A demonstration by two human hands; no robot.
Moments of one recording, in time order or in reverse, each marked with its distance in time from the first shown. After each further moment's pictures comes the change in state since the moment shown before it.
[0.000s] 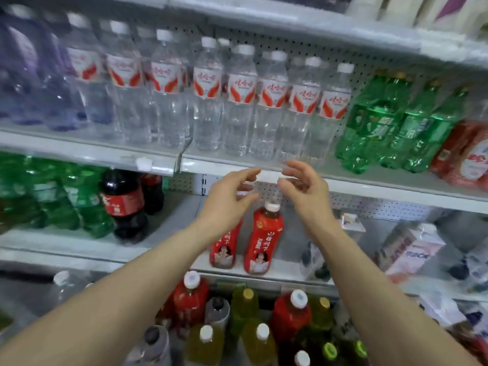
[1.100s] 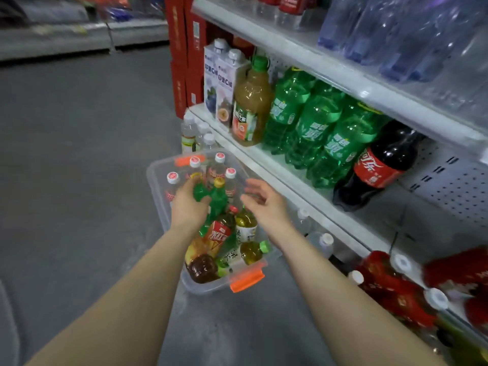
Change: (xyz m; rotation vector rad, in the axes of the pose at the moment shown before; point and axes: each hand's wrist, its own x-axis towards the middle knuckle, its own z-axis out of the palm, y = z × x) left_hand -0.348 -0.258 -0.410 0.150 0.780 -0.933; right_hand -0.231 -0.013 0.554 0.014 -0.905 0.253
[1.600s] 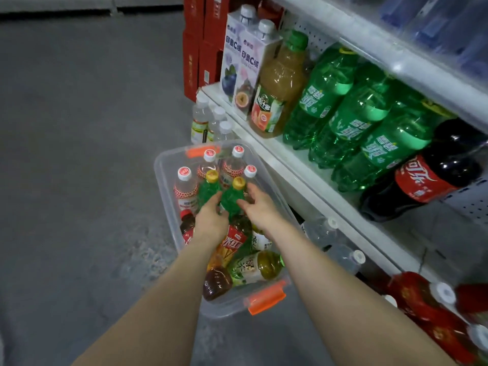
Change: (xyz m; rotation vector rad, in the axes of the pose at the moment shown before) left_hand 0.044 -0.062 0.038 -0.131 -0.153 -0.198; right_hand 0.082 0.034 0.070 -0.263 -0.166 0.231
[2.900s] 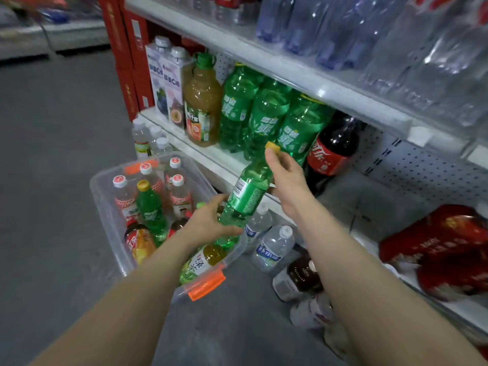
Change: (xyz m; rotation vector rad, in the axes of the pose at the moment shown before) left_hand -0.091 0.088 0.068 0.310 -0.469 0.281; right_hand -0.098 0.013 -0.177 0.613 0.392 -0.140
